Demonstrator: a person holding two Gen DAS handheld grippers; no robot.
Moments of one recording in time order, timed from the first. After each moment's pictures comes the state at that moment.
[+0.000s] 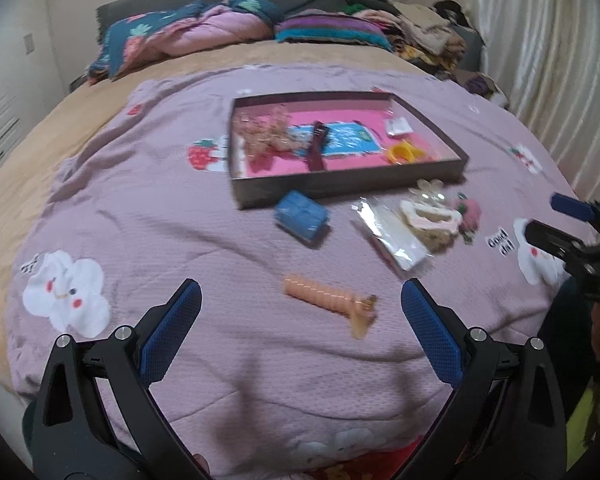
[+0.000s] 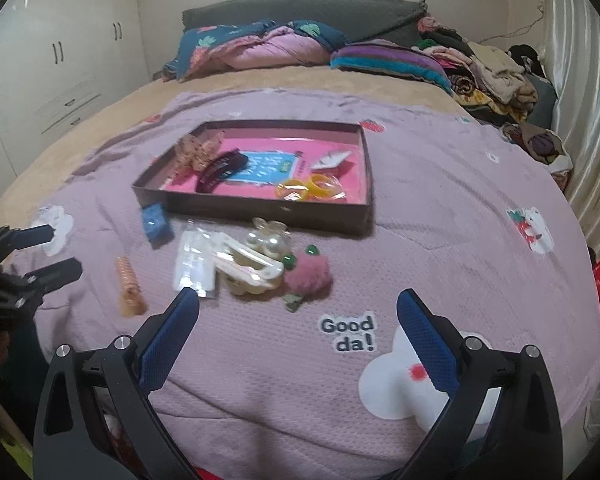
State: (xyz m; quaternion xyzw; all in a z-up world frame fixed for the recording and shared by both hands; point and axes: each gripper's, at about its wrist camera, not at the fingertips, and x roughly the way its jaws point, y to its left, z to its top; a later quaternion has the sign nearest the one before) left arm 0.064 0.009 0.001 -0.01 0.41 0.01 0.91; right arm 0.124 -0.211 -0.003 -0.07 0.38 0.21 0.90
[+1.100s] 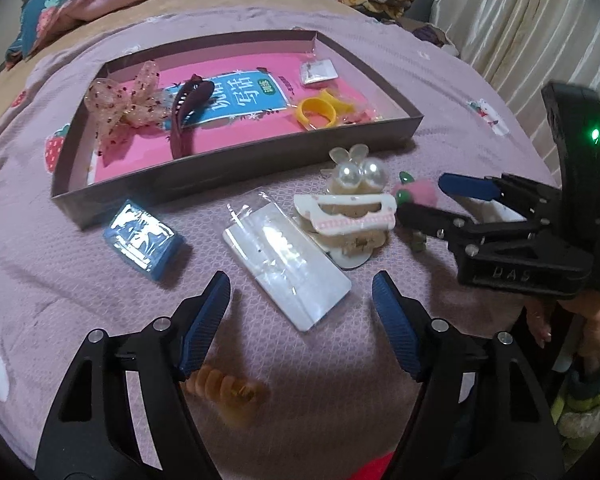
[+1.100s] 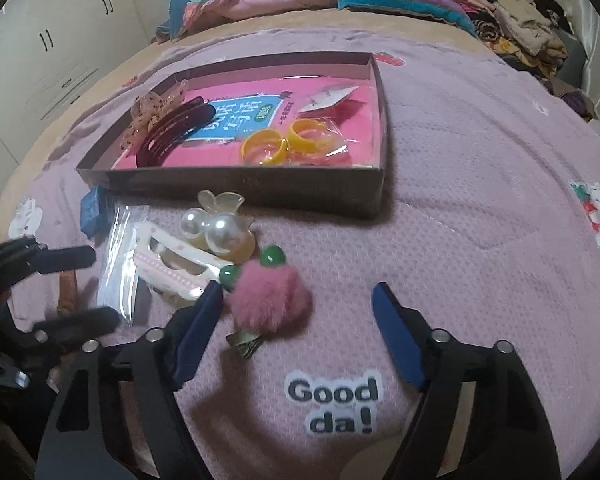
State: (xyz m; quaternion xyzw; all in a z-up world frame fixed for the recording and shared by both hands) left arm 0.153 -0.048 -0.044 -0.03 0.50 -0.11 0.86; right arm 0.220 -0.204 -0.065 -0.05 0.47 0.24 0.85
